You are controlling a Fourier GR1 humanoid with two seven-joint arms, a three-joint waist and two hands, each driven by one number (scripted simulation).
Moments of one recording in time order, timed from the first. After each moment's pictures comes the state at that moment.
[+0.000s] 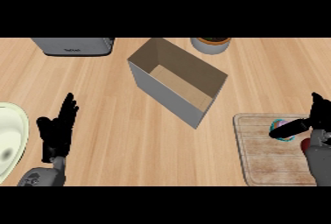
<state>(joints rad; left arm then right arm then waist) -0.09 0.28 -0.09 -1.32 0.15 0.31 0.02 -0.24 -0.34 -0.08 -1.58 0.73 0.21 1.11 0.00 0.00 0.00</state>
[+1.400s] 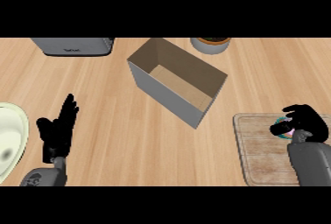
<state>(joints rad) -0.09 0.22 -0.01 -1.30 0.09 0.24 0.01 -0.27 -0.25 -0.13 -1.33 0.86 0.15 0.96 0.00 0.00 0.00</state>
